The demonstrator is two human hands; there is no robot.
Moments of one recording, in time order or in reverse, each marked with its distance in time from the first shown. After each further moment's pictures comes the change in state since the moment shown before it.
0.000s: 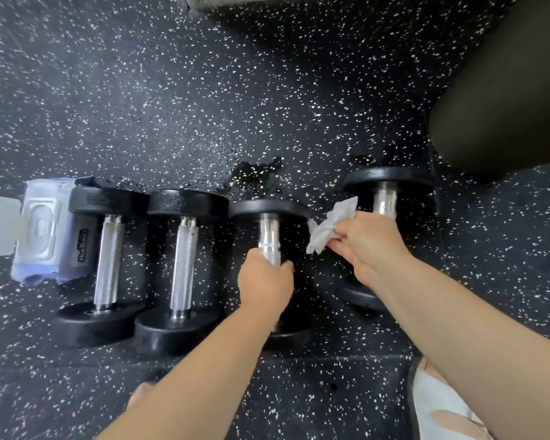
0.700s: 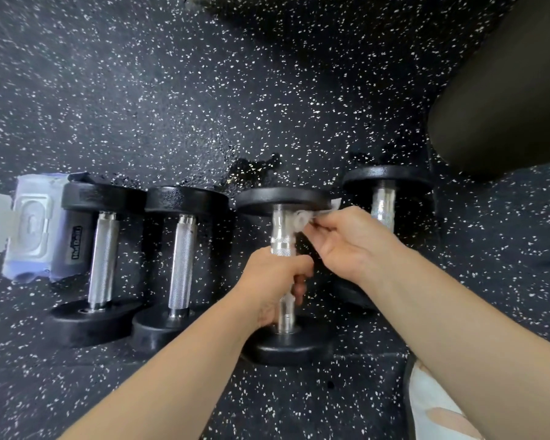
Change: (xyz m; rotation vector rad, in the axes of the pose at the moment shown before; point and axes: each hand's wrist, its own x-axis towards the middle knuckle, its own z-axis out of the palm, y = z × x) left_hand -0.014 0.017 -0.017 -0.532 -0.464 -0.092; right_hand -0.013 -0.009 0.022 0.504 -0.269 0.224
